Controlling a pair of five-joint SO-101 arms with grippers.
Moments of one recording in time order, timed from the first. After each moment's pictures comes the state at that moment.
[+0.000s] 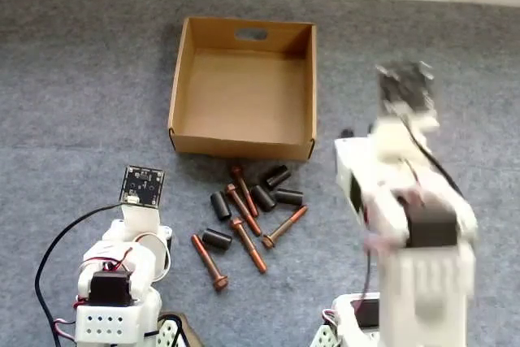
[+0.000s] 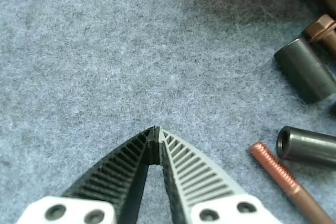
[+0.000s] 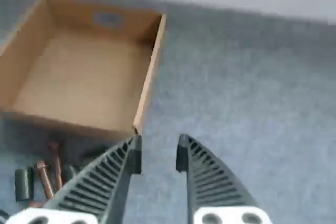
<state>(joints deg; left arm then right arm) -5.2 -104.1 96.2 73.0 -5.4 -9.6 -49.1 26.0 73.1 6.7</state>
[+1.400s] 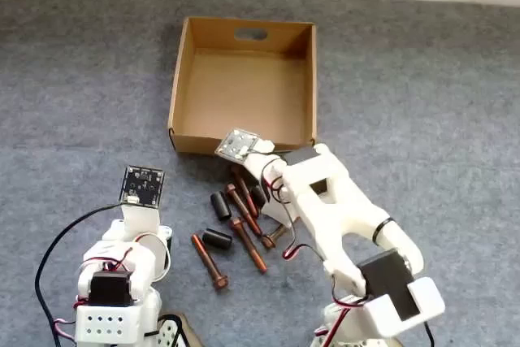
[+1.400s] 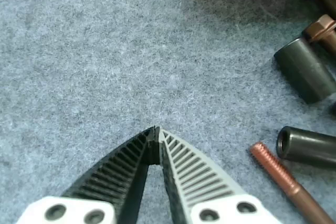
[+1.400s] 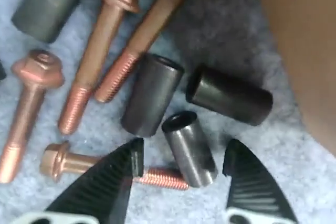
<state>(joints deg) -5.2 -104.1 96.2 73.0 -5.4 -28.7 -1.8 37.5 55.0 39.0</state>
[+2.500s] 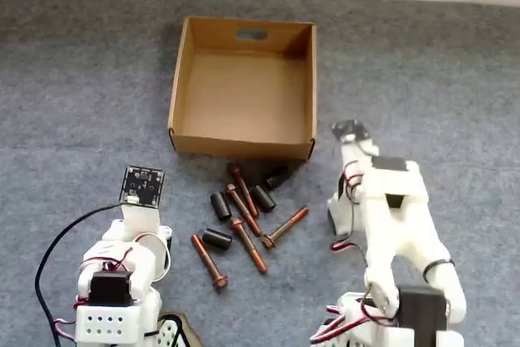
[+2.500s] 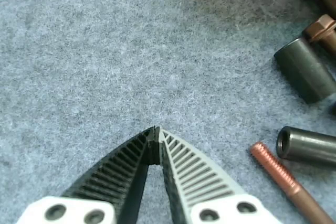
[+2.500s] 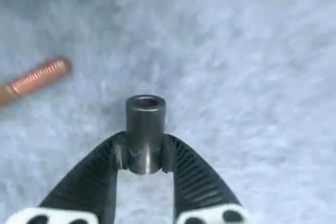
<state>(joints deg) -5.2 -104.1 96.2 73.0 -5.4 -2.1 -14.9 49.5 61.4 21.8</state>
